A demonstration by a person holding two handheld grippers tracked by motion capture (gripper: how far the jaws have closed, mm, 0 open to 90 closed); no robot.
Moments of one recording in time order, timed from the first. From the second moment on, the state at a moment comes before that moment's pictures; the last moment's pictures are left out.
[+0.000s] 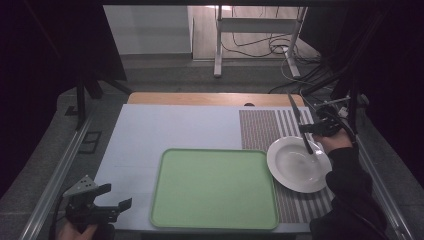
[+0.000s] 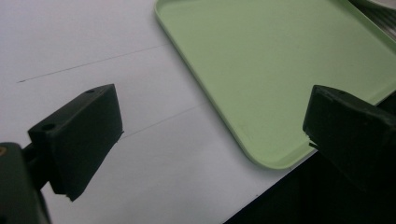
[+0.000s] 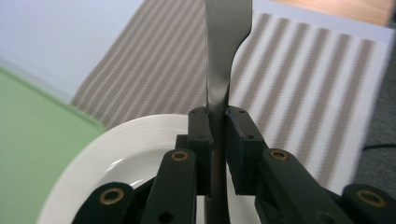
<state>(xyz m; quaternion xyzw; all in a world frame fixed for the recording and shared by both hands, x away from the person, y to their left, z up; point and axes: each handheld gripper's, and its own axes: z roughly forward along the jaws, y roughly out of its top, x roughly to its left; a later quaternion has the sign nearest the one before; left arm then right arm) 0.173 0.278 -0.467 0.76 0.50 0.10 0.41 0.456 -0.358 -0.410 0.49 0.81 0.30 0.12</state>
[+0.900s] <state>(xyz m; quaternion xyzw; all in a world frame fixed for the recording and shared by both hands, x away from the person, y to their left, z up) 0.173 0.278 -0.466 0.76 0.50 0.11 0.41 0.376 -0.264 -0.418 0.39 0.87 0.29 0.06</state>
